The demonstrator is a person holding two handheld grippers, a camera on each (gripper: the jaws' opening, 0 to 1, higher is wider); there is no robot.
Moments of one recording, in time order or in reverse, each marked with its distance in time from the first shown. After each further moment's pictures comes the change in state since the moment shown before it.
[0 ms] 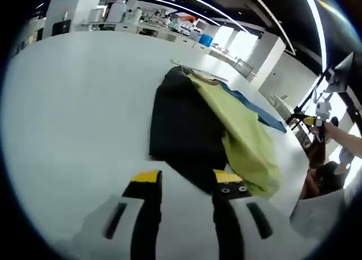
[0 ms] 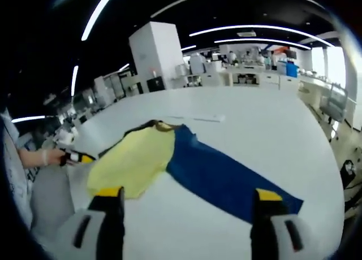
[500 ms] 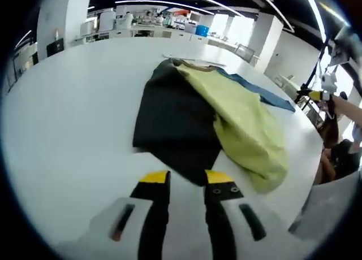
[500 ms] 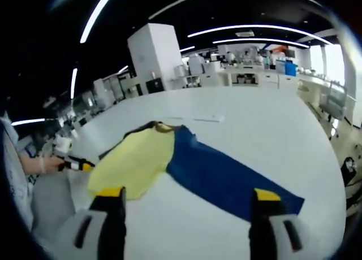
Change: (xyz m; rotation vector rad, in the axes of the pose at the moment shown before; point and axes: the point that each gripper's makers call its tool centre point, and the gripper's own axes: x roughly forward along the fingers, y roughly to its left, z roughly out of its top) left arm 0.005 -0.016 -0.012 0.131 0.038 0.111; right arm 0.000 0.000 -0.001 0.018 -0.005 0.001
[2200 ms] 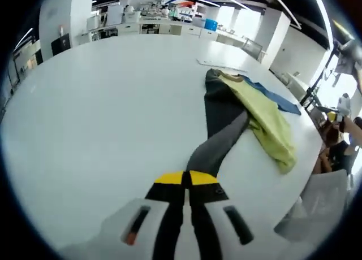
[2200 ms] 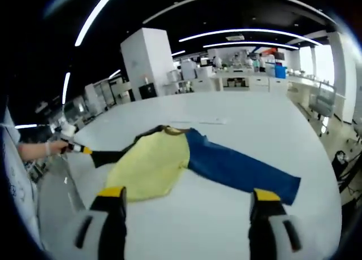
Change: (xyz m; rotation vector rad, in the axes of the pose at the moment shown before) left arm -0.067 0.155 0.034 -0.055 0.094 -0.015; right arm -0.049 0.082 -0.005 0.037 -0.045 -0.094
